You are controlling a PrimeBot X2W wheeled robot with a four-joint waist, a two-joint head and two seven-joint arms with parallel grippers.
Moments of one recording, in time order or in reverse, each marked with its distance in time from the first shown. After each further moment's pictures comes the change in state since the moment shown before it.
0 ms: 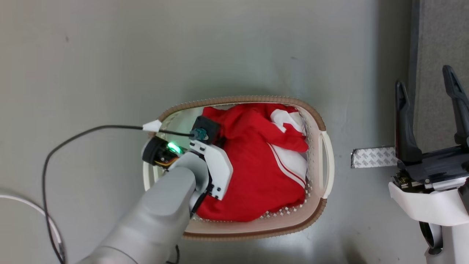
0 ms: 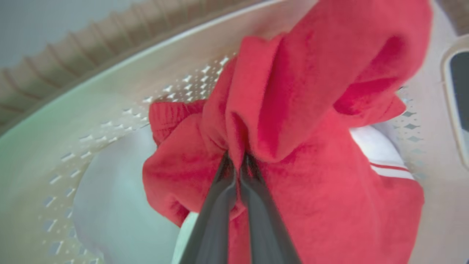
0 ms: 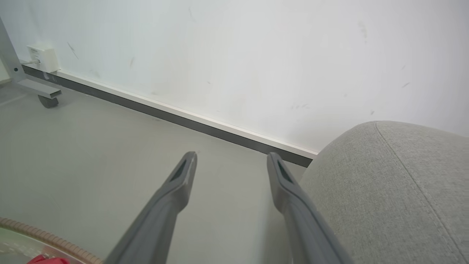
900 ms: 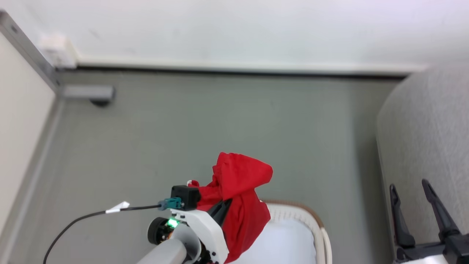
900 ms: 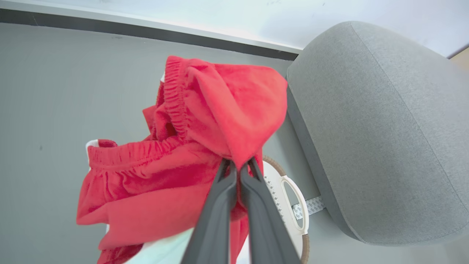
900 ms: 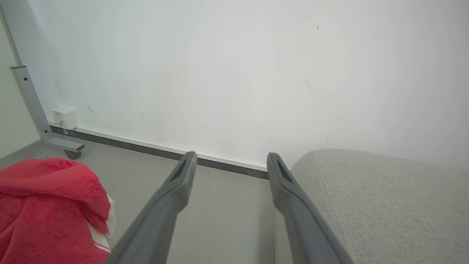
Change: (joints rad) left arm 0.377 0.088 0.049 -0.294 -0.305 -0.048 -0.086; right arm 0.318 -0.019 -0.063 0.246 0.116 0.000 0.000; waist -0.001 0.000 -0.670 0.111
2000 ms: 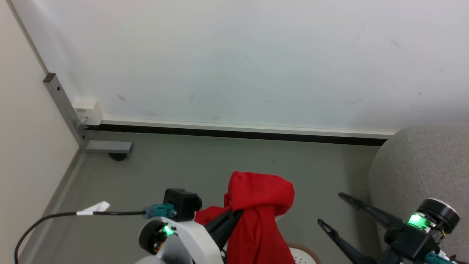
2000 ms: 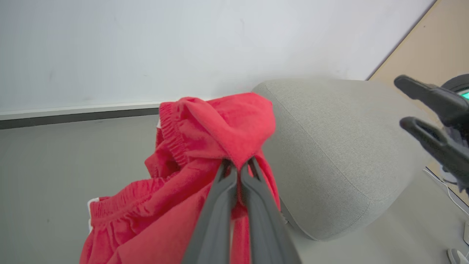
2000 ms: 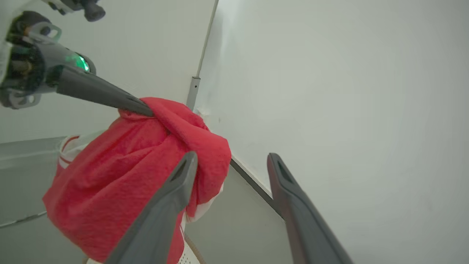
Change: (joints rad) left arm 0.184 0.312 0.008 -0.841 -0.044 0.249 0.296; right arm -0.153 -0.530 0.645 -0.287 0.347 0.000 0.243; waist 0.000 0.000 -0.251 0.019
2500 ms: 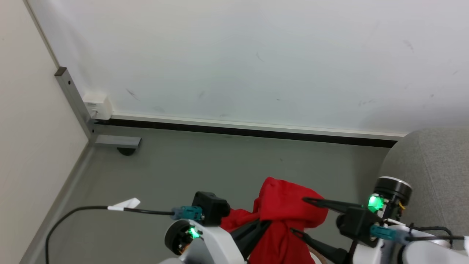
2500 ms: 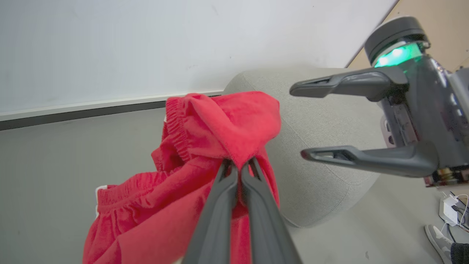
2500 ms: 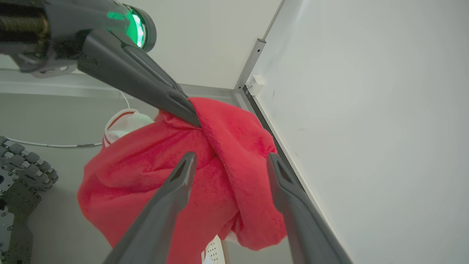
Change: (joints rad) left arm -0.044 -0.064 -0.071 0.015 0.014 -0.049 0.030; right arm -0.494 -0.101 0.551 0.098 0.211 0.000 0.125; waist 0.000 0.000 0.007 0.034
